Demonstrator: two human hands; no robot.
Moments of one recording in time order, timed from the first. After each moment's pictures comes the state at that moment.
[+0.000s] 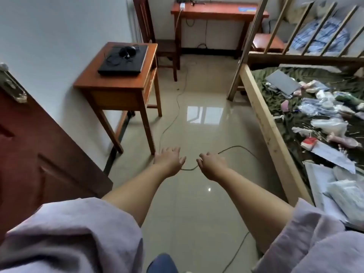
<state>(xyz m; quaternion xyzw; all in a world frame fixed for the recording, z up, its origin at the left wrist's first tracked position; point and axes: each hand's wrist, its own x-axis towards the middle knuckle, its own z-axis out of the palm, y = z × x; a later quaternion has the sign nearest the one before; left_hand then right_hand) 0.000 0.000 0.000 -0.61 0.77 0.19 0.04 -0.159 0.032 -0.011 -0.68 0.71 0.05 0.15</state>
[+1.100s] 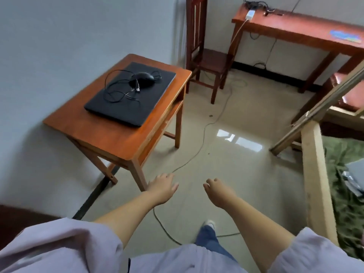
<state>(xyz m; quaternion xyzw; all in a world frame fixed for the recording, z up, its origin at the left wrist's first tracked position) -0.042 -0.473 -0.082 -0.70 0.64 0.31 0.05 -0.251 -0.511 -0.080 -0.76 0.58 0.18 0.25</state>
